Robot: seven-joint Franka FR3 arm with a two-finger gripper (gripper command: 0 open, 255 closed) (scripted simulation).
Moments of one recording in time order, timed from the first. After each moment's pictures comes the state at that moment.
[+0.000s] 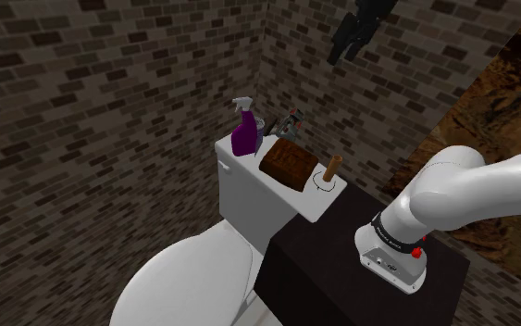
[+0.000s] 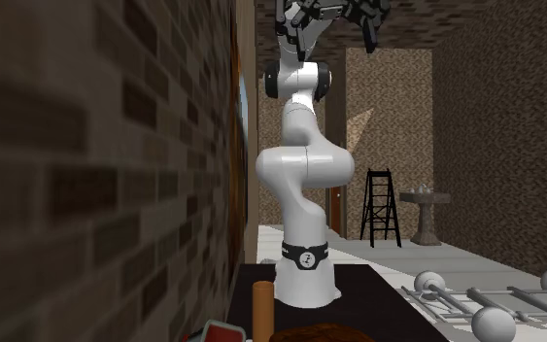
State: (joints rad) arm 0.02 -0.76 -0.06 -2.28 0.09 1.68 -0.04
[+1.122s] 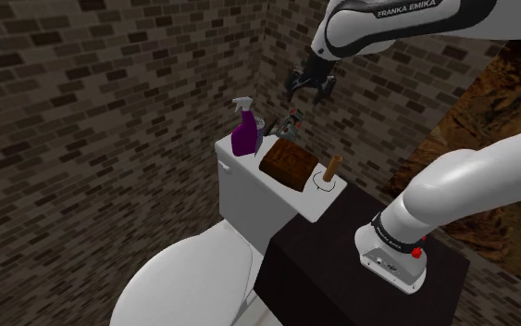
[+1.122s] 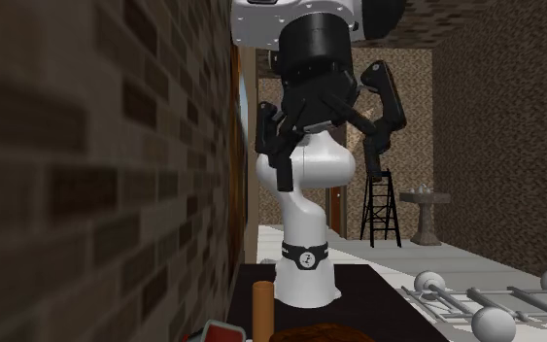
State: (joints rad) arm -0.15 -0.44 0.05 -2.49 0.11 2.18 0.45
